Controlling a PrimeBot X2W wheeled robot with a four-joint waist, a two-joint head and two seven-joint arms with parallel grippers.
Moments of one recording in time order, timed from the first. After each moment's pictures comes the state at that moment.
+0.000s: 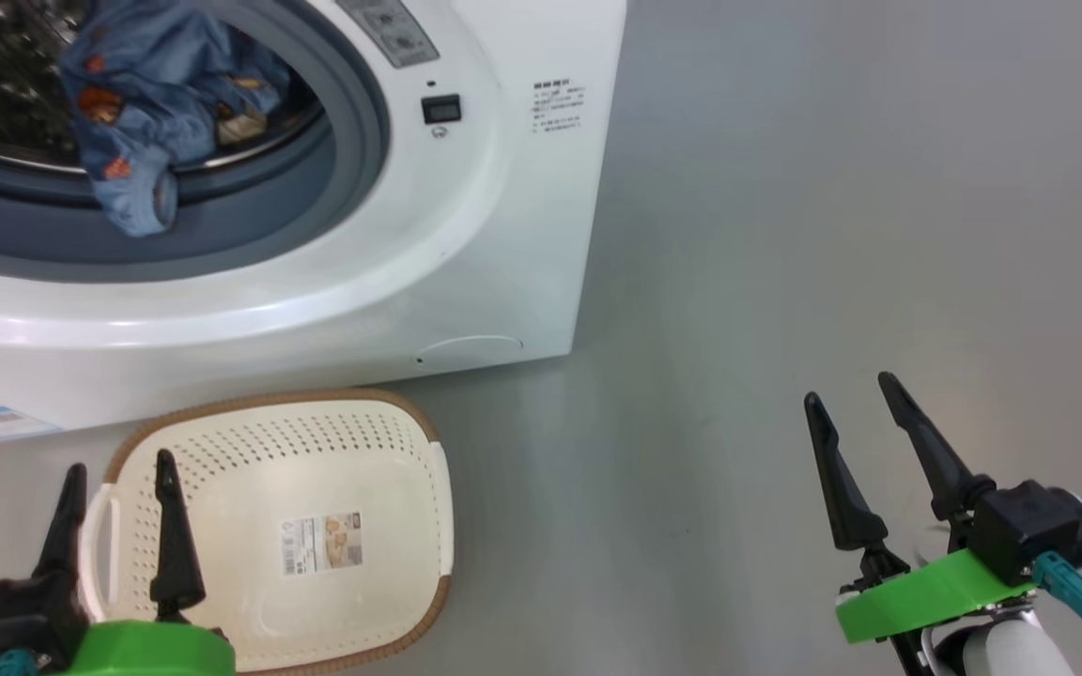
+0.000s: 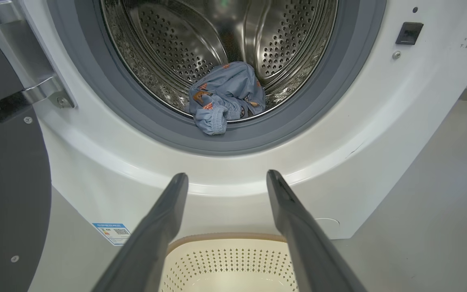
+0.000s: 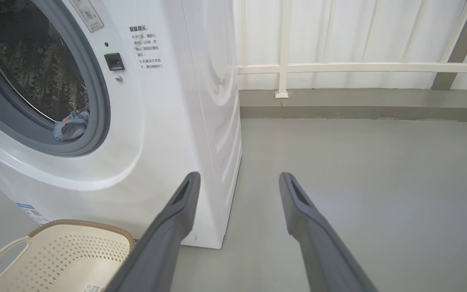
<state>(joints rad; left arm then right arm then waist) -0.02 0.28 -0.19 -0.06 -0.39 0.27 -0.16 -0.11 -0.08 0.03 0.04 0.13 0.13 -0.25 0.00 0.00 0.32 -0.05</state>
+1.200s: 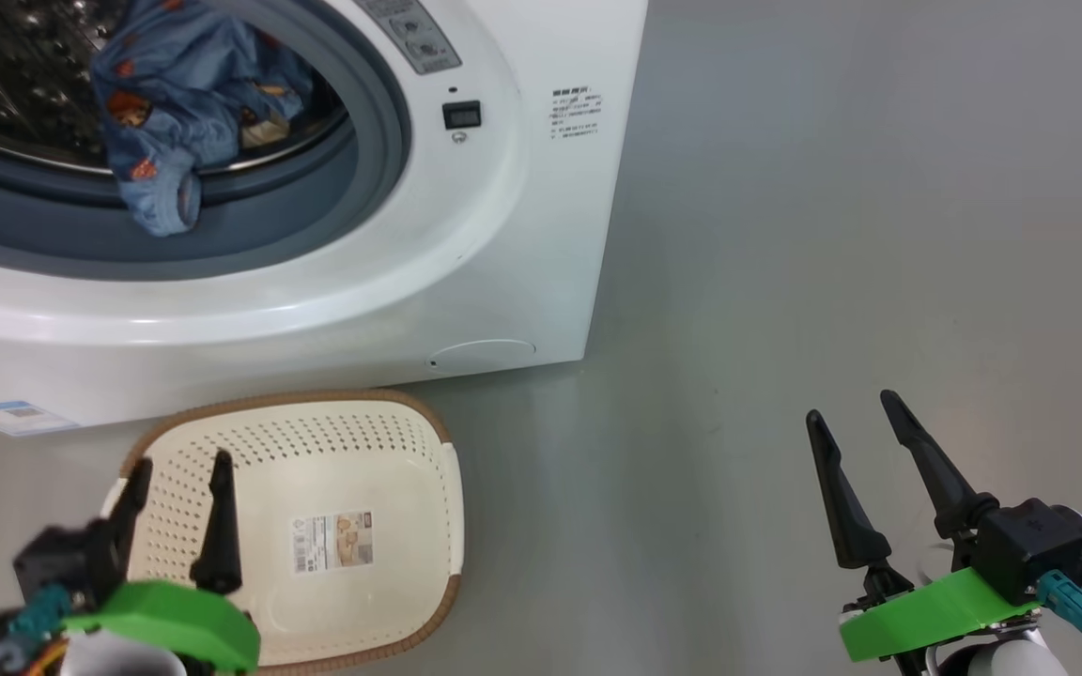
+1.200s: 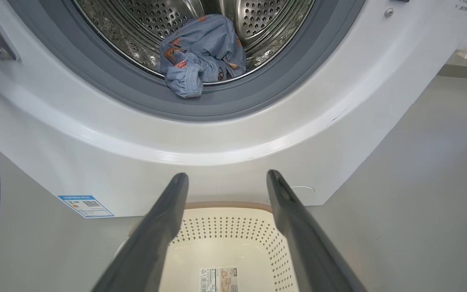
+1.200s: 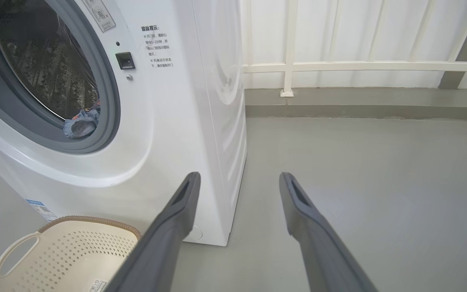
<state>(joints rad) -0.09 0.29 -0.26 0.03 -0.47 0.19 -0.05 -0.06 -0.08 0.03 0.00 0.13 0.13 -0.24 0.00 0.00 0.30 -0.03</state>
